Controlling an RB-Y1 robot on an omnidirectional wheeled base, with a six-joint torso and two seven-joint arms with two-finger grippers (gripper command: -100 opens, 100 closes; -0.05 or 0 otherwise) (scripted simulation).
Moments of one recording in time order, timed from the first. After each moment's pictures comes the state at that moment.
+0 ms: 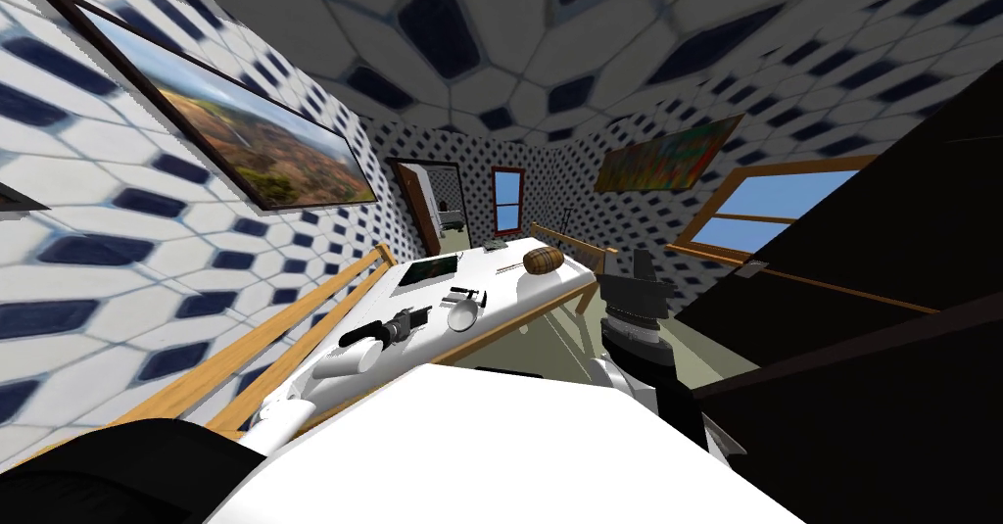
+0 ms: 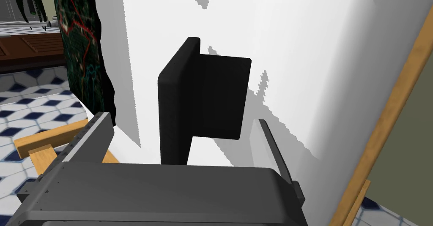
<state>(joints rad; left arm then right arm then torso) 0.45 0.67 0.18 -1.68 0.61 0.57 0.28 0.53 -0.04 0.07 -2.38 -0.09 -0.61 0.03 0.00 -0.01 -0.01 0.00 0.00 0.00</state>
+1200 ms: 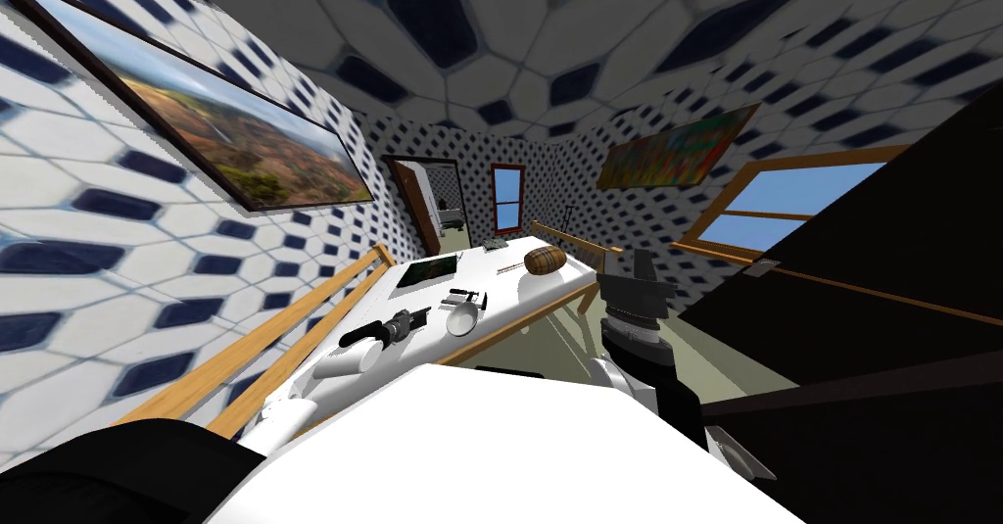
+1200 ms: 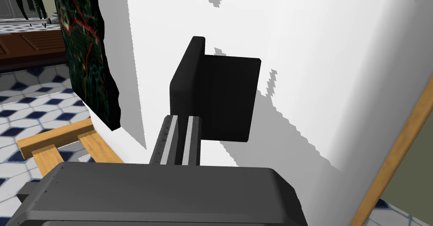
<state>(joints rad) 0.44 0.66 0.18 -1.67 0.59 0.55 0.28 0.53 -0.04 0.07 -2.38 -0.09 -0.61 0.03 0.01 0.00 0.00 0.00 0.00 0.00</state>
